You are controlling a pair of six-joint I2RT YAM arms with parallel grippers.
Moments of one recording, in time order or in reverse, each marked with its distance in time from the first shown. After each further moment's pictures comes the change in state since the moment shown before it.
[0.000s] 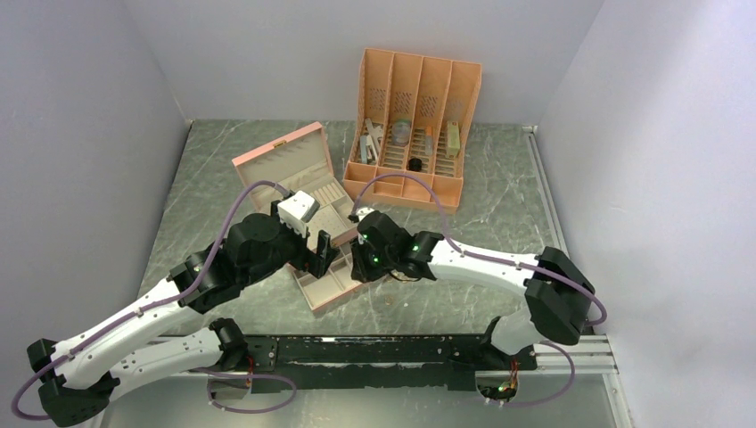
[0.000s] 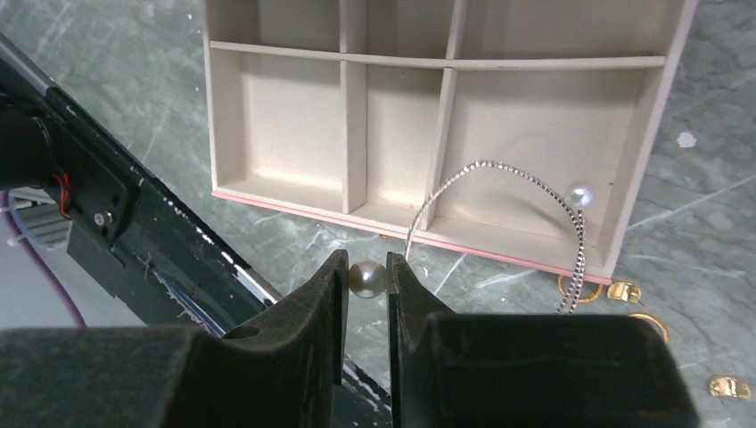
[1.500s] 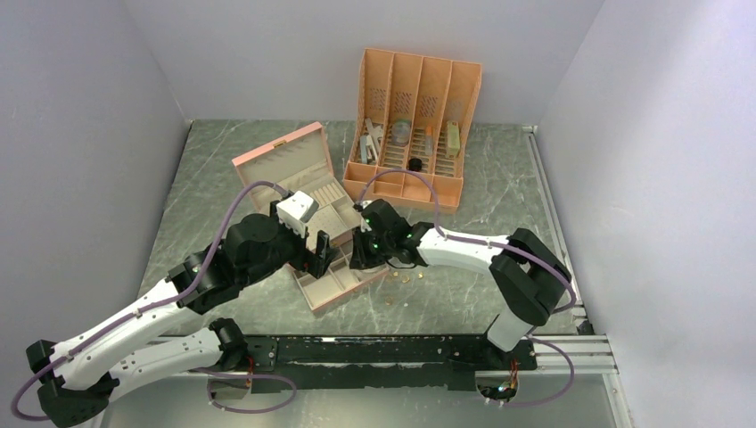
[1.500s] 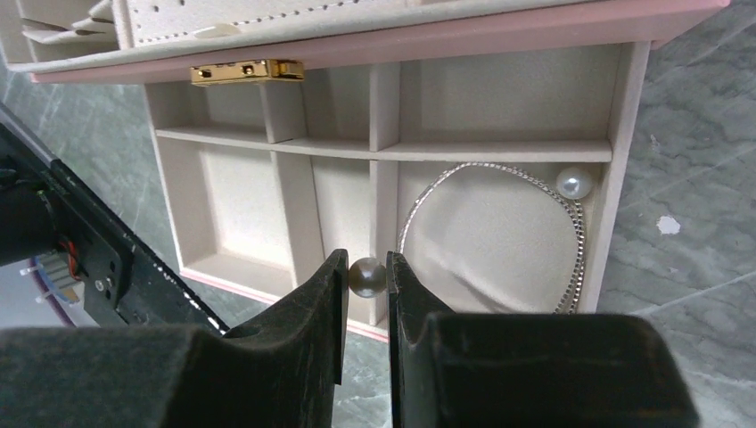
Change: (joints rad) left arm 0.000 -0.008 0.000 -0.003 0.000 0.000; right arm -0.138 0.171 -0.007 0.175 -0.135 0.030
